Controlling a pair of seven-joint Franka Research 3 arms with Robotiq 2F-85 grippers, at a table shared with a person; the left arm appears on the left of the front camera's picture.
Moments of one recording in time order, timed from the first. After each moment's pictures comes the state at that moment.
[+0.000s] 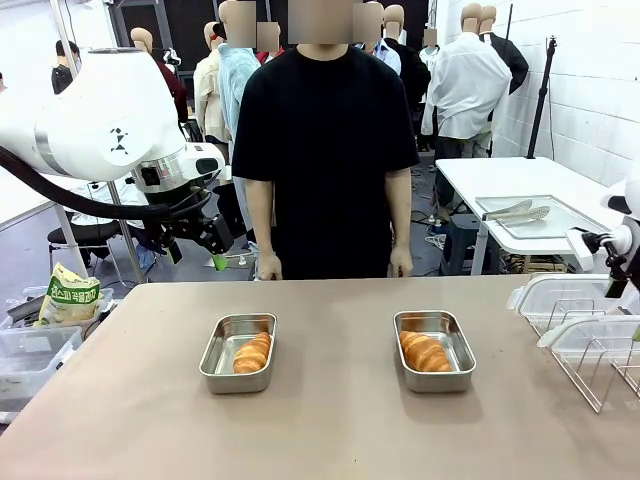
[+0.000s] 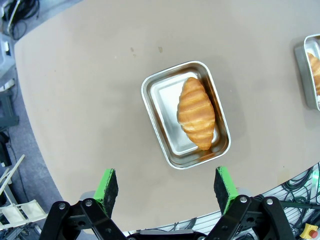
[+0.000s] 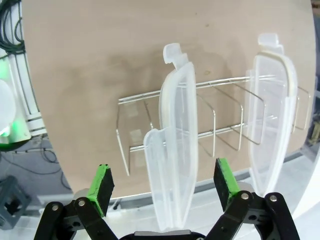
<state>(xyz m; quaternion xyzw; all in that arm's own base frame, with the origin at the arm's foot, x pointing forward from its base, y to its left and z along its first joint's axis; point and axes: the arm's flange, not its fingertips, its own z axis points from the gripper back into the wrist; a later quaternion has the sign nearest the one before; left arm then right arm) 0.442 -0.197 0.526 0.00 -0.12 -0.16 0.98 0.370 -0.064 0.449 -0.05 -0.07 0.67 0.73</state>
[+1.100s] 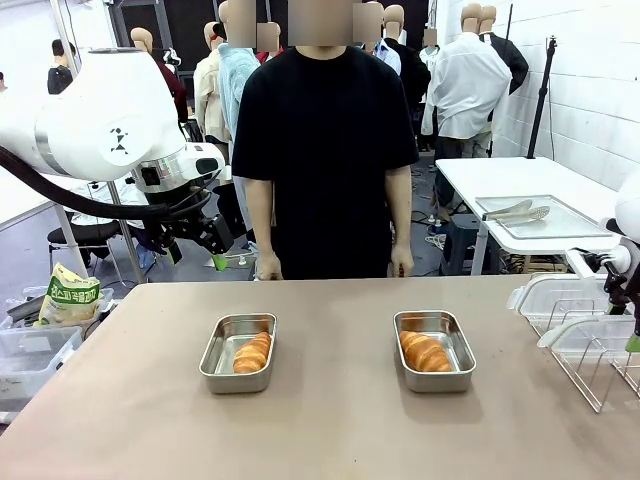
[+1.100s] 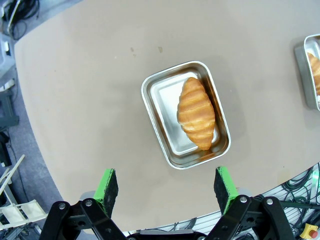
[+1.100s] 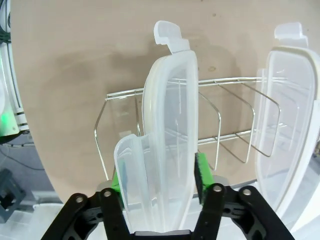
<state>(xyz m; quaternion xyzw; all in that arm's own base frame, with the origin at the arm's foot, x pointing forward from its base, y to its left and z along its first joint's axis) 0.442 -0.197 0.526 0.00 -0.12 -0.16 0.98 0.390 -0.081 0.412 -0.04 -0.06 0.69 0.72</state>
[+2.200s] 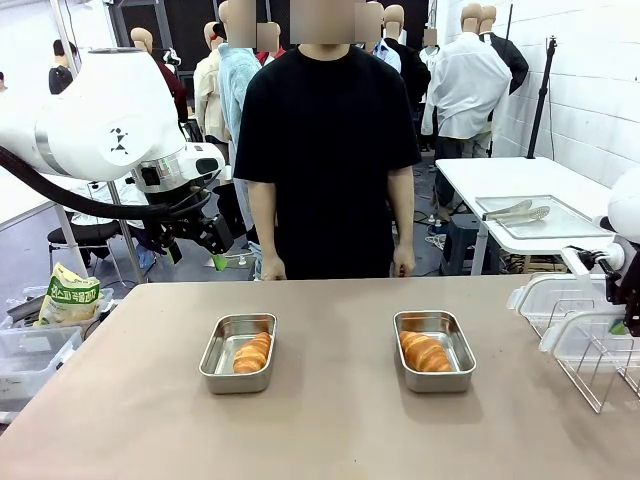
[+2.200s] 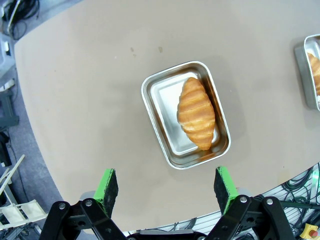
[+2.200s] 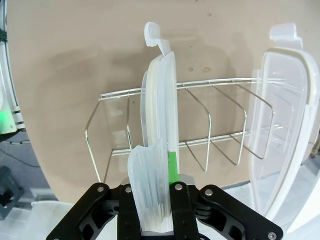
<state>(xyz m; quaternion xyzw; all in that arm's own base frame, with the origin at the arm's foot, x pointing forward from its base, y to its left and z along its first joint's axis) 0.442 -0.197 0.526 0.00 -0.12 -0.16 0.98 0.399 -0.078 0.415 -0.04 -0.06 0.69 0.72</state>
